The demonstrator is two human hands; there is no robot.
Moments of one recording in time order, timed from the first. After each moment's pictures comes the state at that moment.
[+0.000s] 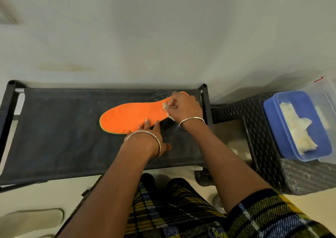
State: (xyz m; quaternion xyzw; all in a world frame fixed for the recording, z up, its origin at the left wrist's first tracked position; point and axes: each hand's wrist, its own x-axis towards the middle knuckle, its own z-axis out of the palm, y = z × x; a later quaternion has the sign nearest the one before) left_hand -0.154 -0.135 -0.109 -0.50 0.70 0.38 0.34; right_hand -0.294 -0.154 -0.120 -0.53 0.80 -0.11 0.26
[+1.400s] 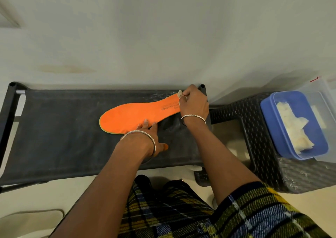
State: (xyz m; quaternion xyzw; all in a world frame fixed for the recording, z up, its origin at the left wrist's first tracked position) left_hand -0.153 -0.136 -0.091 -0.48 0.71 0.38 0.34; right_hand -0.312 -0.155 -0.124 -0.44 0.86 -0.23 0.14
